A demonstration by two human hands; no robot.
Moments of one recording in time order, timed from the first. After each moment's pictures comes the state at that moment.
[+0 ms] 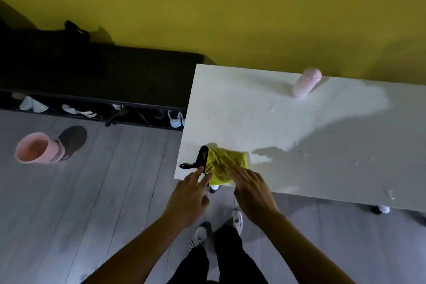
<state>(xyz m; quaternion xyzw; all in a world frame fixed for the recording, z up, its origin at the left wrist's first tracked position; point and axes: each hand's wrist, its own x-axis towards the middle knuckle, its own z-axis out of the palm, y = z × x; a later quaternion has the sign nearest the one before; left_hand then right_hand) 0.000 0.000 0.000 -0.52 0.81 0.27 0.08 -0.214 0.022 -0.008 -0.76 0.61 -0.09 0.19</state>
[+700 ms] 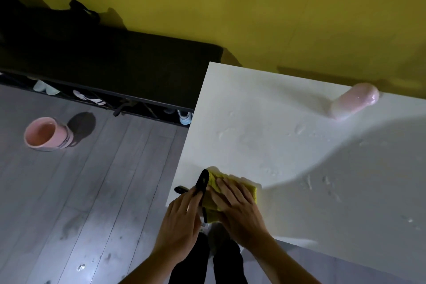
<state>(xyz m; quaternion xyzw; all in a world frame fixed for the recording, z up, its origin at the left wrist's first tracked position) 0.002 -0.024 -0.096 -0.62 0.74 0.26 -0.02 -0.212 -0.054 -0.122 -0.85 0.50 -0.04 0.18</state>
